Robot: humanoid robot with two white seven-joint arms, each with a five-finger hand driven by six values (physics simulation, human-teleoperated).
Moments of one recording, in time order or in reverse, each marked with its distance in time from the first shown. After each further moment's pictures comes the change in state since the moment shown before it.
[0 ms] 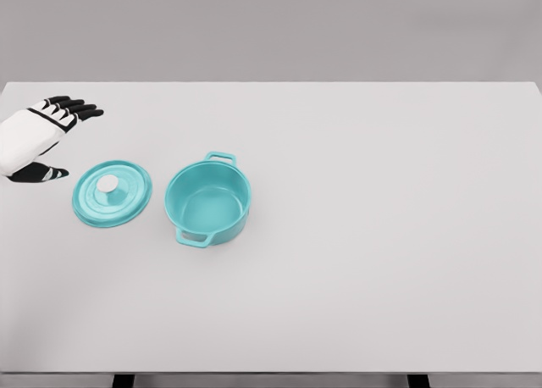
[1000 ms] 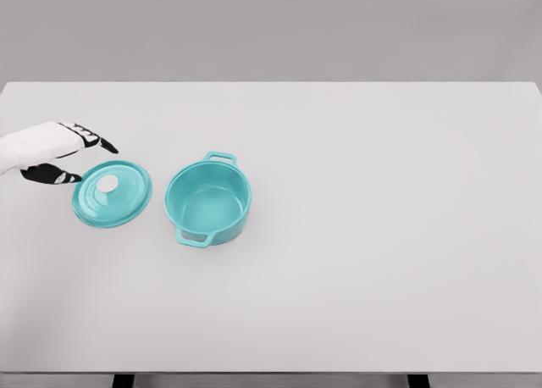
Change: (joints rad) left arm -0.279 0.110 -0.354 0.187 0.225 -0.001 -0.277; right arm 0.000 0.000 0.000 0.000 0.000 0.000 0.000
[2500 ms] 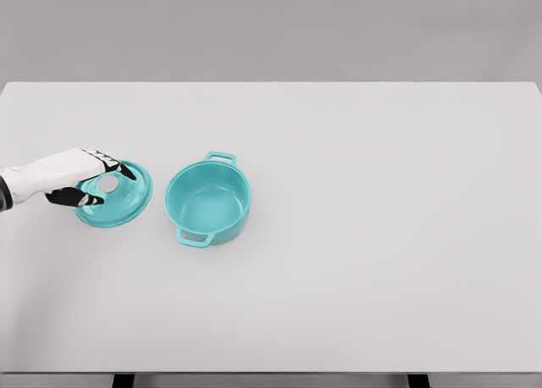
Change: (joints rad) left arm 0.061 -0.066 -0.007 0.024 -0.006 0.001 0.002; right arm 0.000 0.000 0.000 0.000 0.000 0.000 0.000
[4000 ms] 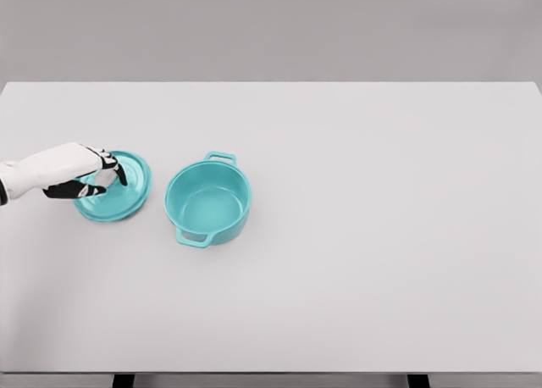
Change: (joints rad) left arm 0.000 0.034 0.000 -0.049 0.022 -0.001 0.003; right arm 0.000 0.000 0.000 0.000 0.000 0.000 0.000
